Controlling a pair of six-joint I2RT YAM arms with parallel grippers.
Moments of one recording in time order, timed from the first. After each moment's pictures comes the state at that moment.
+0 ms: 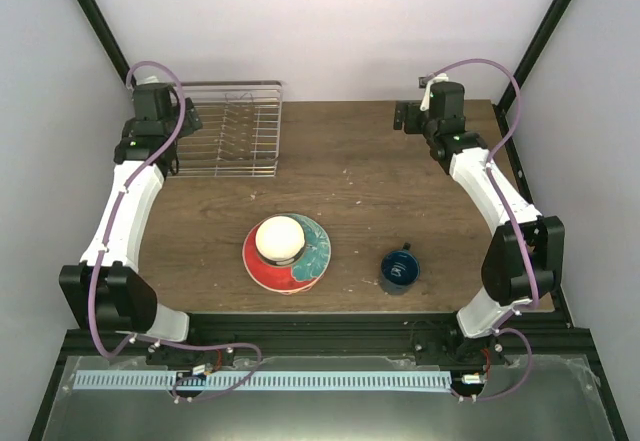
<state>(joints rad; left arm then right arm) -0.02 1.44 1.44 -0.51 -0.30 -0.30 0.19 1.62 1.39 -0.20 0.09 0.10</state>
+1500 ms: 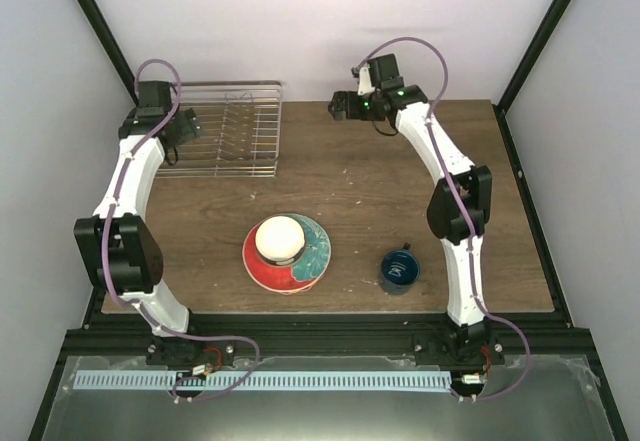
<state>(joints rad) 0.07 1.68 1.58 -0.70 -0.16 -0.32 0.34 2.20 2.21 -0.71 -0.26 0.25</state>
